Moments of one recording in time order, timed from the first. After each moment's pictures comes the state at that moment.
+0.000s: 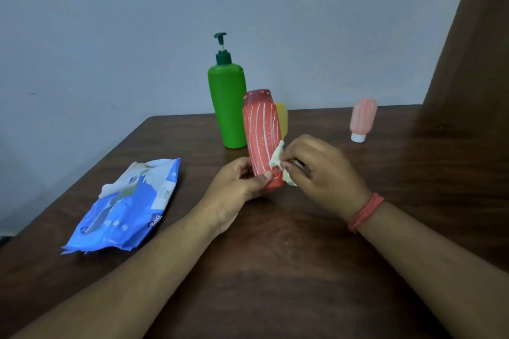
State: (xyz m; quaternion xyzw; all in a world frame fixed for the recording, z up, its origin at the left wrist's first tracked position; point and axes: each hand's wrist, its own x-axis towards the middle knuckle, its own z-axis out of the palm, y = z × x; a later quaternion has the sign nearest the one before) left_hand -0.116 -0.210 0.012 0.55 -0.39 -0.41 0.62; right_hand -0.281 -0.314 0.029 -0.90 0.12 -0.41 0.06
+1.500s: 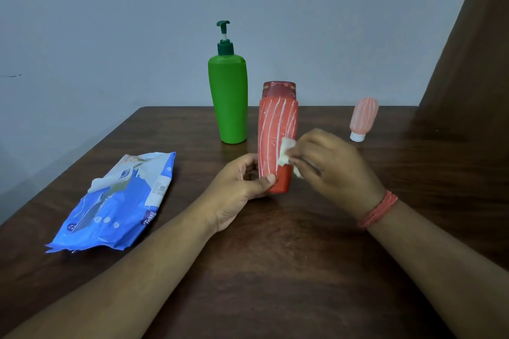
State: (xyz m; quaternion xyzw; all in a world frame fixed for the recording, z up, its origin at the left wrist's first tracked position) left_hand -0.107 -0.212 0.006 0.52 -0.44 -0.44 0.59; right_hand -0.289 -0.320 0.035 -0.91 0.13 -0.39 -0.03
